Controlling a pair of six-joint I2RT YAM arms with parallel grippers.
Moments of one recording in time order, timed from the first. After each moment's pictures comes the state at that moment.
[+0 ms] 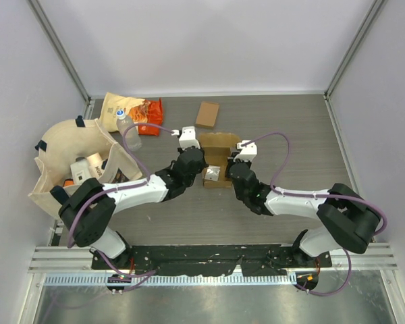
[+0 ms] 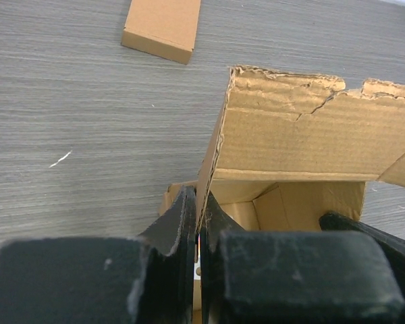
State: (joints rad) left arm -0.85 1.54 0.85 0.34 -0.58 -0.54; right arm 0.88 1.43 0.59 0.56 0.75 0.38
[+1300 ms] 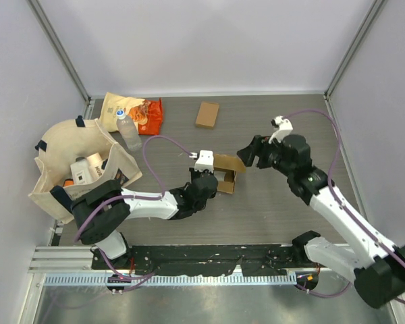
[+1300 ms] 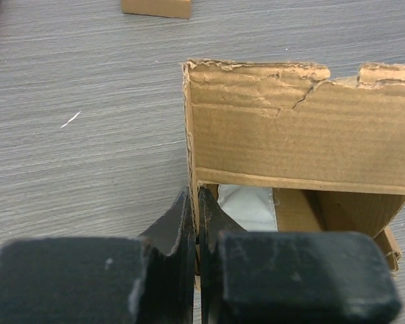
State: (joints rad) left arm -1.08 1.62 0.75 0.45 -0.85 -0.39; right arm 0.46 0.93 0.75 -0.15 -0.07 0.44
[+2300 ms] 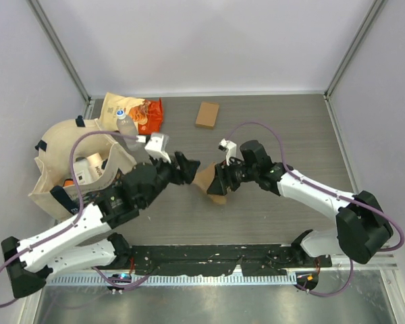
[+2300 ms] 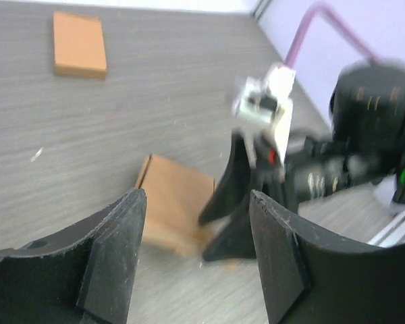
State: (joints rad) left arm -1.04 0.86 0.75 -0.08 -0.49 -0.47; right arm 0.62 1.34 0.81 -0.12 -0.58 0.26
